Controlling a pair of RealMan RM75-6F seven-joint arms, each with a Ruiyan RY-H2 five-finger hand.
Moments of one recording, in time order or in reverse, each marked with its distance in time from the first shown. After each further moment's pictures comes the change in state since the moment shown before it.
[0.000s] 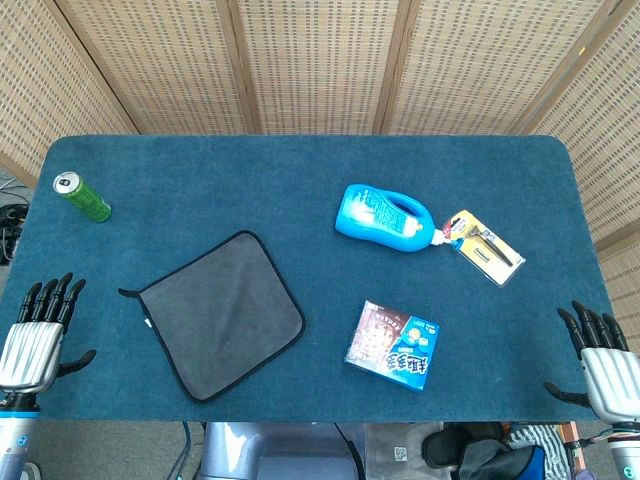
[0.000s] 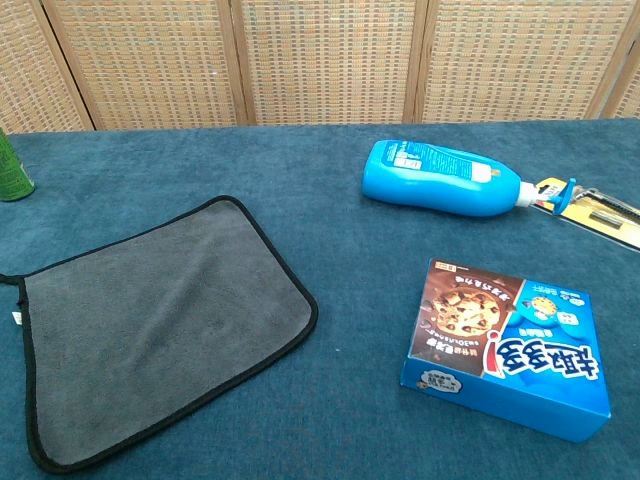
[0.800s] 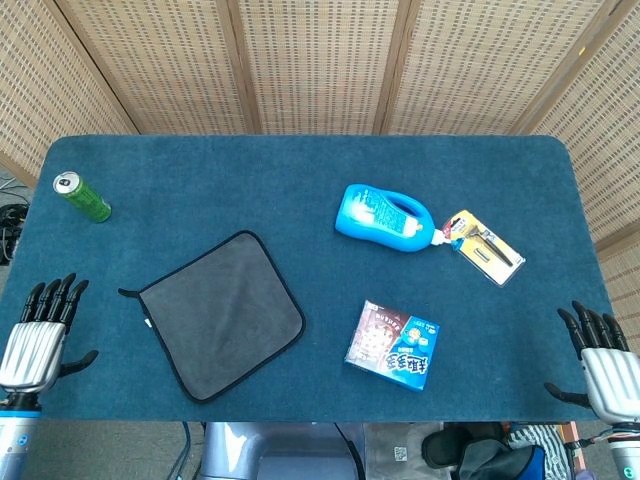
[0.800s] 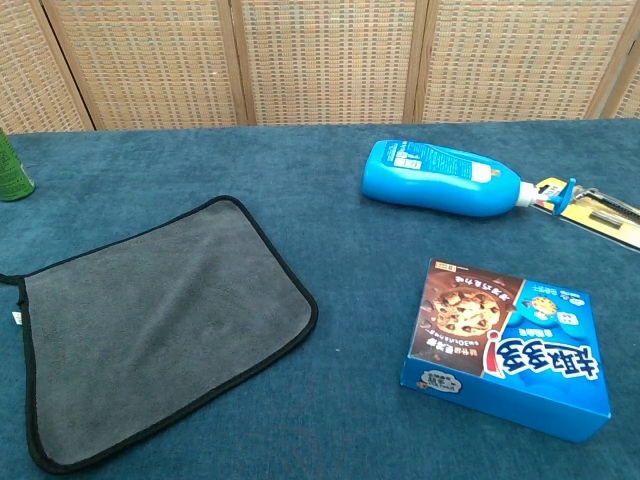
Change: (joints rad) left arm -0.004 0.002 0.005 0.001 0.004 -0.009 -0.010; right arm 0.000 -0.001 0.001 0.000 0.002 0.001 -0.003
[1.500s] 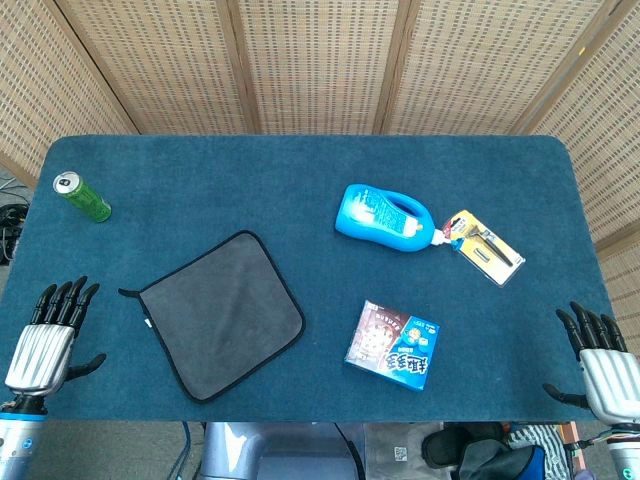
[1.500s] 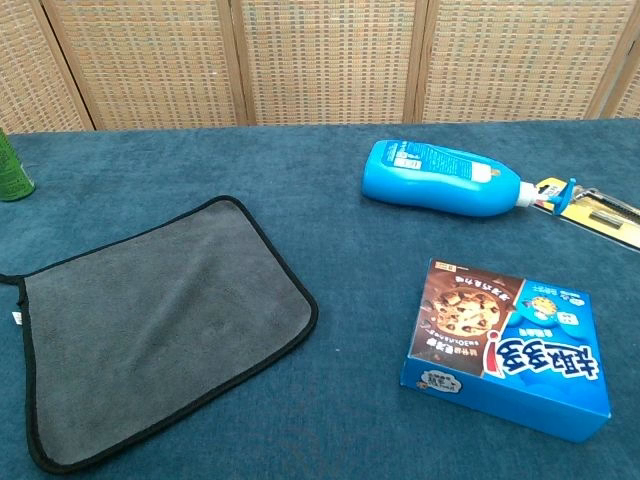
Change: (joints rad) left arm -0.004 -0.005 0.019 0.000 0.053 0.003 -0.018; right arm -0.001 0.000 -0.004 -0.006 -0.008 0.000 -0.002
